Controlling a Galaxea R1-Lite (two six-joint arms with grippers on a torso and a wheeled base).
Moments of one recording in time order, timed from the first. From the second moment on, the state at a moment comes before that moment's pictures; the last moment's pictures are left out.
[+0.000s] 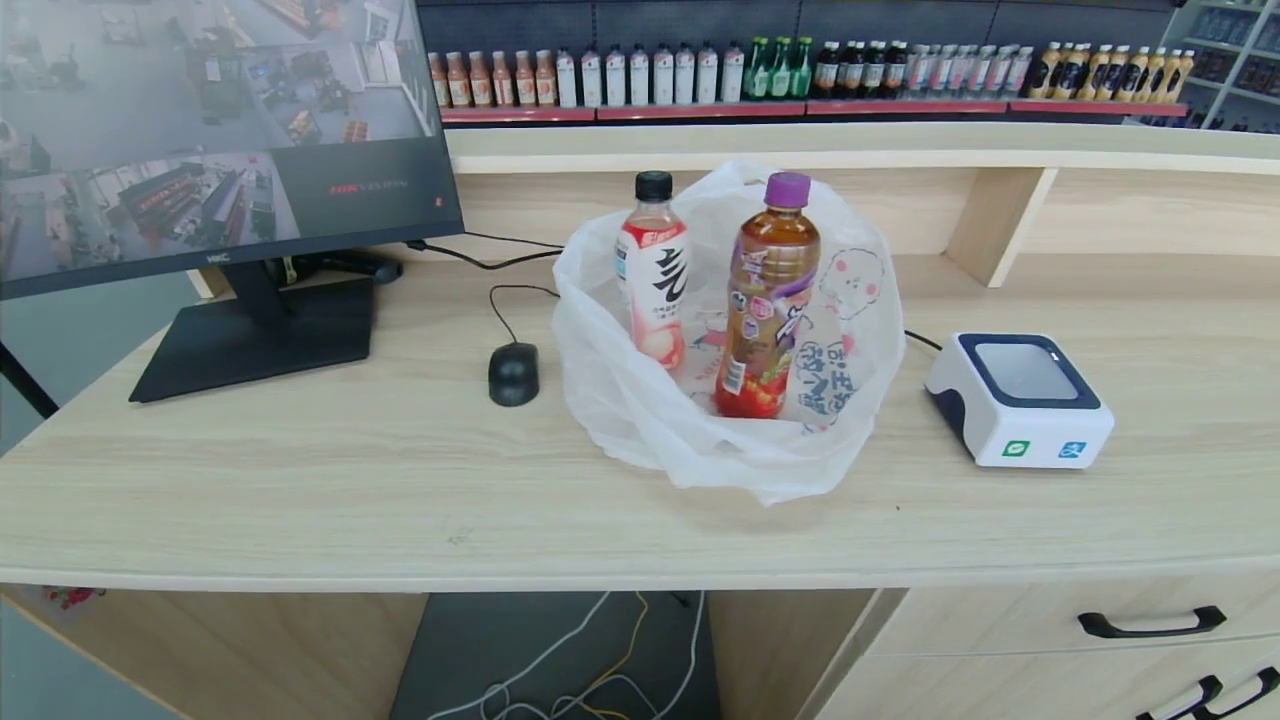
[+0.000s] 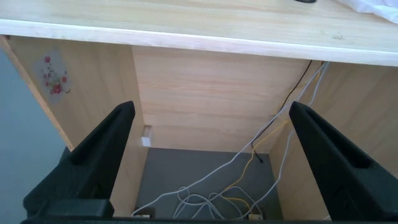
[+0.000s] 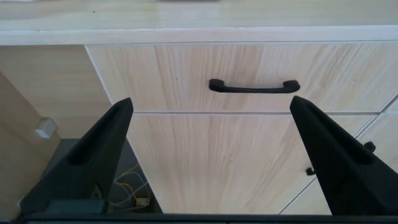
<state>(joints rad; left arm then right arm) 0.00 0.00 0.00 0.00 0.00 0.00 0.00 0.00 0.00 0.00 0.01 -0.02</state>
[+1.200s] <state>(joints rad) 0.00 0.00 0.00 0.00 0.00 0.00 0.00 0.00 0.00 0.00 0.01 -0.01</state>
